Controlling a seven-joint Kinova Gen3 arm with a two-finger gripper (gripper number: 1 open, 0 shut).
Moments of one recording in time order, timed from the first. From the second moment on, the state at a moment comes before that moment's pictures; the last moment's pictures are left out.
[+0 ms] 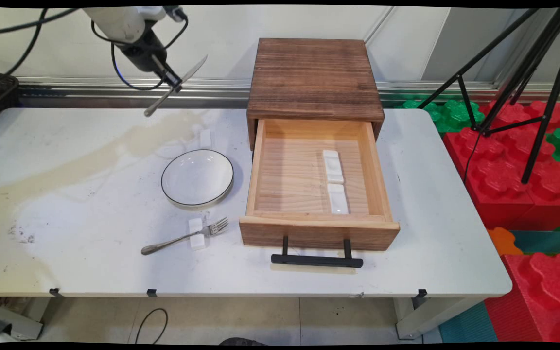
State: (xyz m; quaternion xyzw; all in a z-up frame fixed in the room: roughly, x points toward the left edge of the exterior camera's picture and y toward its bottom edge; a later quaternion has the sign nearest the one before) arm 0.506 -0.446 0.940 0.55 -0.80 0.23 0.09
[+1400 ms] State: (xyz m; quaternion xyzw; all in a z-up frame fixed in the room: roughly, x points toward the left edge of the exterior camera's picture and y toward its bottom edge) arm 0.312 -0.399 1.016 0.43 -0.86 0.23 0.15
